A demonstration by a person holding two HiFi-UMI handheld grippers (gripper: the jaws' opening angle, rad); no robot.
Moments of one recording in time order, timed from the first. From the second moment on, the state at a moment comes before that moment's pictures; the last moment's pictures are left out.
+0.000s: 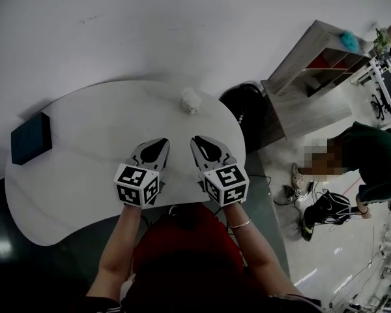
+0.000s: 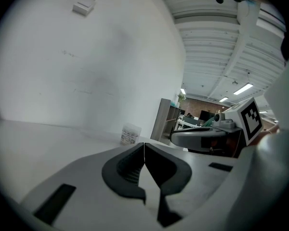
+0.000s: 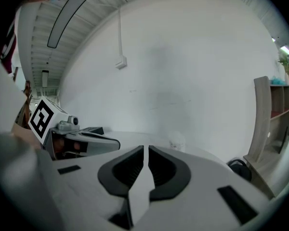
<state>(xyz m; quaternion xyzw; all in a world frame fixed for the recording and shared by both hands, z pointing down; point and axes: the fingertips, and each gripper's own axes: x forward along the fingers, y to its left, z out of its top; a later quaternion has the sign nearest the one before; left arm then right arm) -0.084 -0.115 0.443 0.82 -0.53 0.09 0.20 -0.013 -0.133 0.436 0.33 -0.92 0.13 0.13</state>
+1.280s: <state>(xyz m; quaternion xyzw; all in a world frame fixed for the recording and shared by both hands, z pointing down) -0.084 -0.039 0.422 0.84 -0.52 0.07 0.17 -0.004 -0.035 0.414 0.36 -0.92 0.13 0.12</state>
